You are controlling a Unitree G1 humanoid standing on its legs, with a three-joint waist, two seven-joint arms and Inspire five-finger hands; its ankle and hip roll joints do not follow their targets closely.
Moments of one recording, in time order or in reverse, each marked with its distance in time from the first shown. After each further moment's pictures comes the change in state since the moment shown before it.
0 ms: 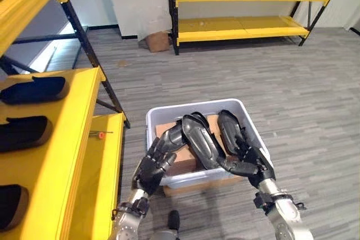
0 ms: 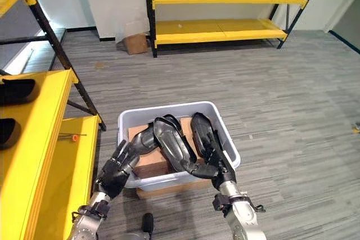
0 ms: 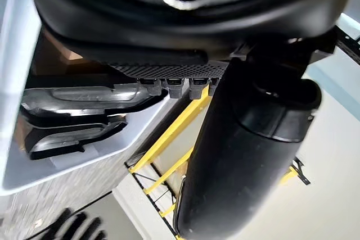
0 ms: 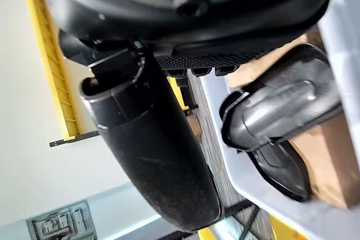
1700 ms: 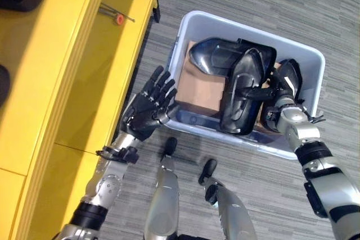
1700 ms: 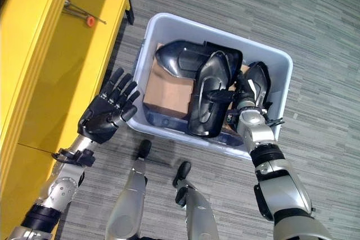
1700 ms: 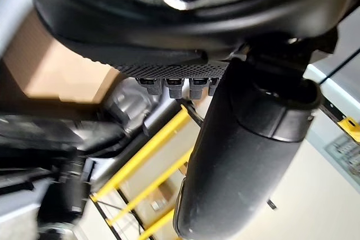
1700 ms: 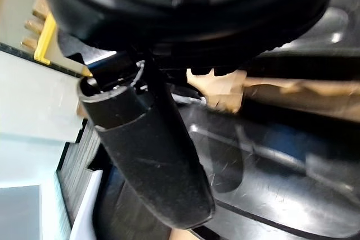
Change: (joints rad) left arm -0.378 0.232 0.013 -0.306 -0.097 0.040 0.030; right arm -0.926 -0.237 0.076 0.632 -0.051 0.250 -0.292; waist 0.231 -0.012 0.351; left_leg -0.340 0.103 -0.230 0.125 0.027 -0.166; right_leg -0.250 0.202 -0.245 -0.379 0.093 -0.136
